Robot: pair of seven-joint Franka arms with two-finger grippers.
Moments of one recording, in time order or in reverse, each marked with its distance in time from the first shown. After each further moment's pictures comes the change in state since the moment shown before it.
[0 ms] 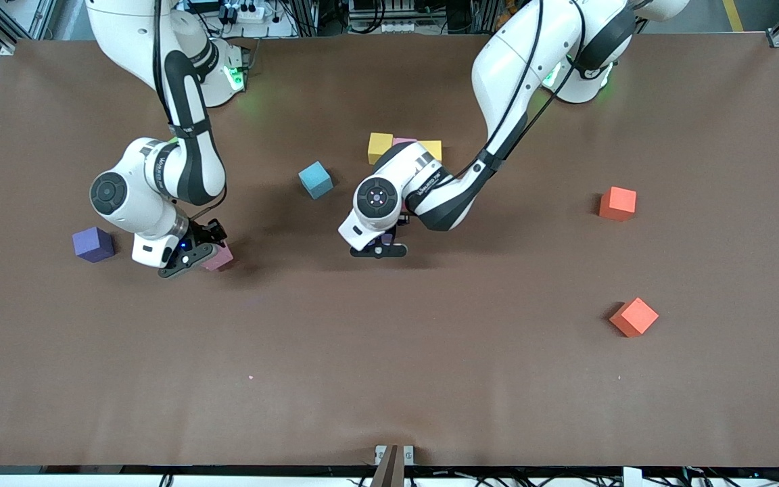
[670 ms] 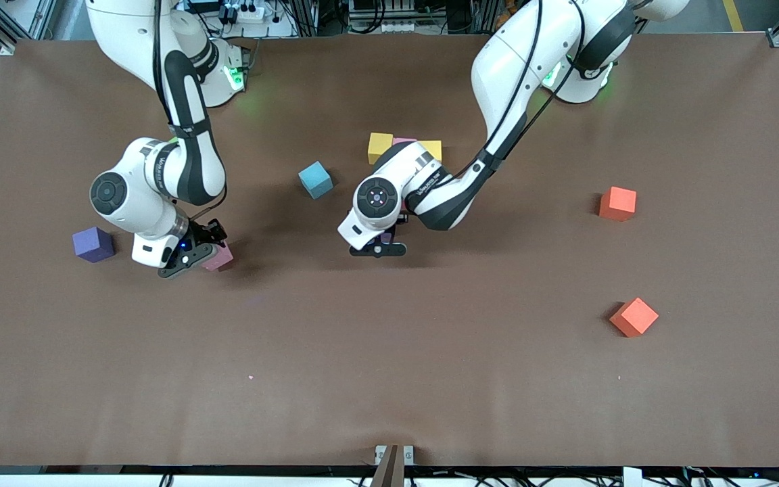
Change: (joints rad) left arm -0.002 0.000 -0.001 -0.003 -0.019 0.006 0.000; right arm 0.000 0.000 0.000 0.000 0.001 0.000 0.005
